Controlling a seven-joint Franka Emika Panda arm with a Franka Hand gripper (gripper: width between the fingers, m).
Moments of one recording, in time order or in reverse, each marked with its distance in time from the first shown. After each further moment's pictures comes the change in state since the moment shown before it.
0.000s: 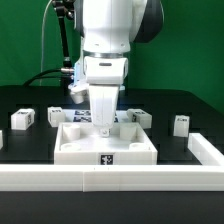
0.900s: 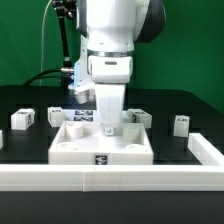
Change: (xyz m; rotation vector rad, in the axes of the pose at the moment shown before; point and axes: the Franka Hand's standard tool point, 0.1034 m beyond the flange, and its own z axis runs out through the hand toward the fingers) arm 0.016 0.004 -0.001 -0.023 0.001 -0.071
